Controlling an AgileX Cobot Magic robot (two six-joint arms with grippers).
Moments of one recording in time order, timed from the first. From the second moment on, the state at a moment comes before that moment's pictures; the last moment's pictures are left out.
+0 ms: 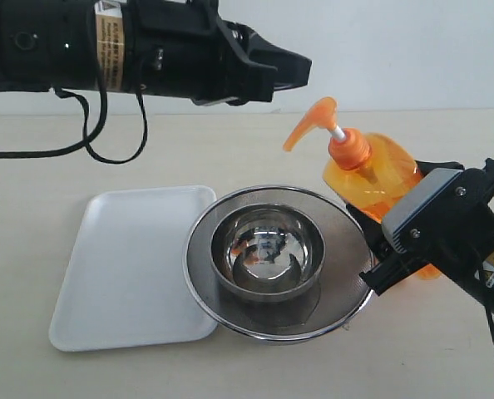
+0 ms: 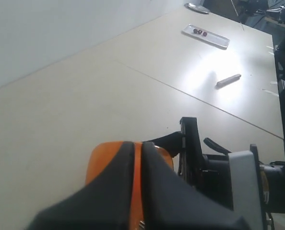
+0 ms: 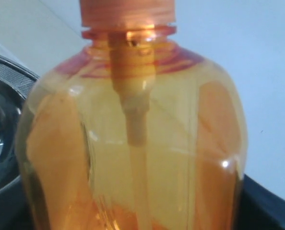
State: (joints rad) left arm -0.53 1.60 -1.12 1.51 -0.61 -1.52; right arm 0.39 1.70 -0.26 -0.08 -1.21 -0.52
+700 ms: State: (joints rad) left arm -0.56 1.73 -1.13 1.33 -0.68 -1.42; right arm 0.39 1.70 -0.26 -0.05 -1.21 -0.52
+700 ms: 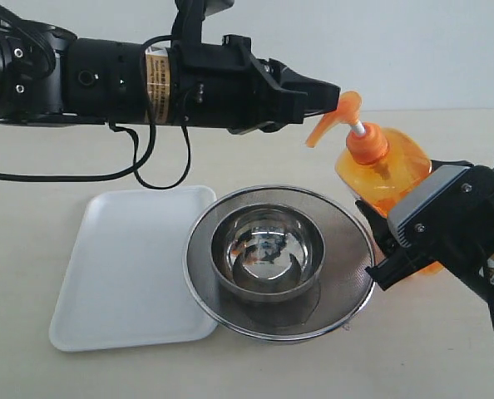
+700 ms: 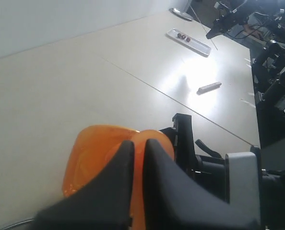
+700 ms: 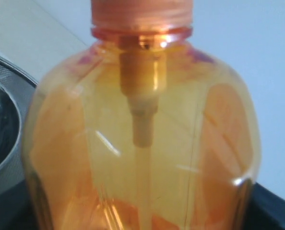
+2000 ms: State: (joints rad) left arm -0.56 1.81 -1.14 1.27 -0.74 -1.41; right arm 0.38 1.70 -0.26 -0.03 -1.20 -0.52
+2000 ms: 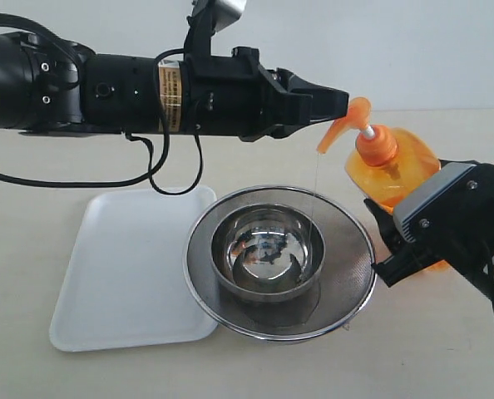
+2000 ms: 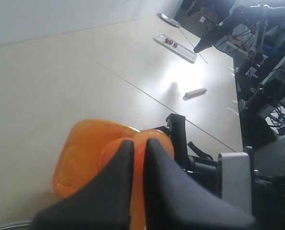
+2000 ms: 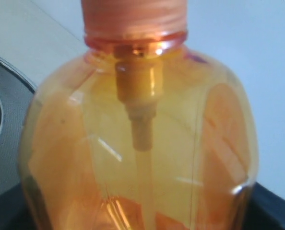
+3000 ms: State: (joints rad) left arm -0.53 1.34 -0.96 1.42 -0.43 -1.37; right arm 0.39 1.70 -0.26 0.02 -1.23 -0.35
